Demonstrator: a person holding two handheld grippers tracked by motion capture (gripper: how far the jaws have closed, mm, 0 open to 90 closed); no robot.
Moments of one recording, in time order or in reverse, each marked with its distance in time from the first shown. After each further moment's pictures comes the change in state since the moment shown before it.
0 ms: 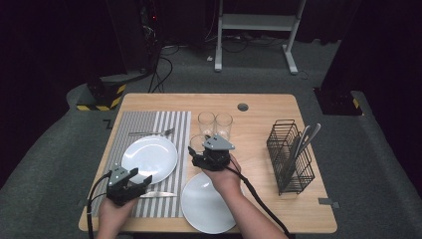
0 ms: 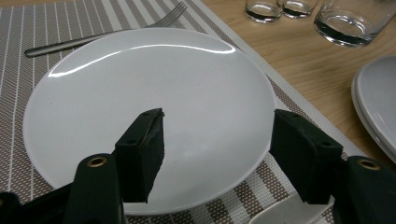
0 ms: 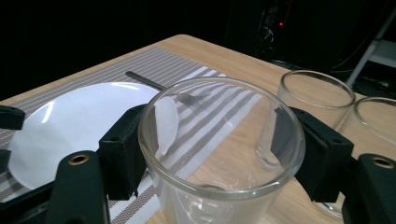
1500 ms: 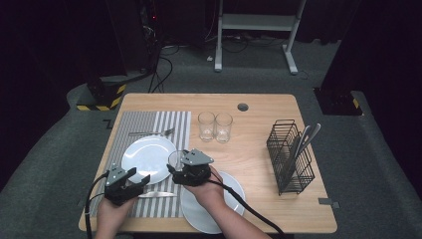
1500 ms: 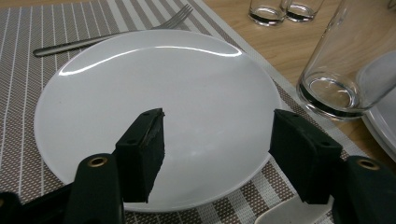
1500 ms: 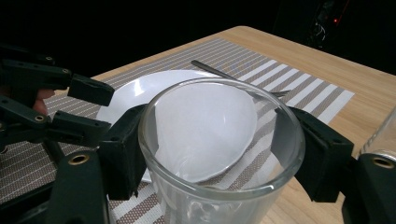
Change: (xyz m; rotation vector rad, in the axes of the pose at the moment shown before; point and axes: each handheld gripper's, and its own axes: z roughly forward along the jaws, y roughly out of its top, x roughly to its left) left arm 0.004 0.000 -0.003 -0.008 0.005 -0.008; right arm 0.059 -0.013 0.012 0.021 0.156 -0.039
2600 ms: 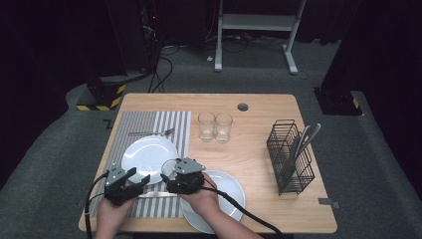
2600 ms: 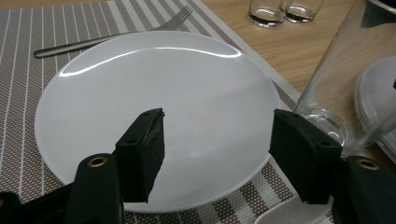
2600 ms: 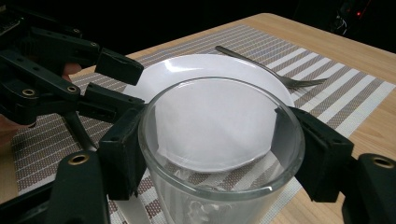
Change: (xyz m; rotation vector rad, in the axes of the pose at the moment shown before) left arm 0.000 0.000 0.000 -0.004 -0.002 -0.002; right arm 0.022 -0.013 0.010 0.031 0.046 -0.025
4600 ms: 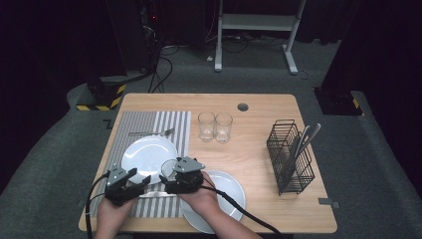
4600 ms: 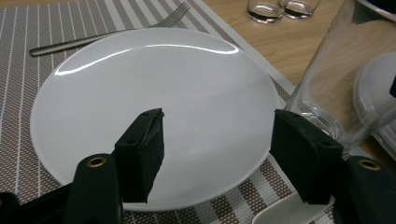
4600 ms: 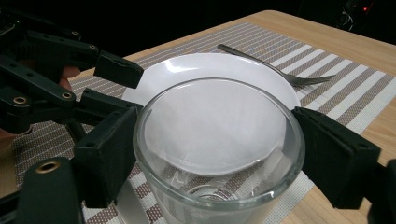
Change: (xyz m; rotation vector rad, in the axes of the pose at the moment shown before) left arm -0.001 0.000 0.001 0.011 -0.002 0.011; right arm -0.003 -0.002 0.006 0.001 0.018 0.018
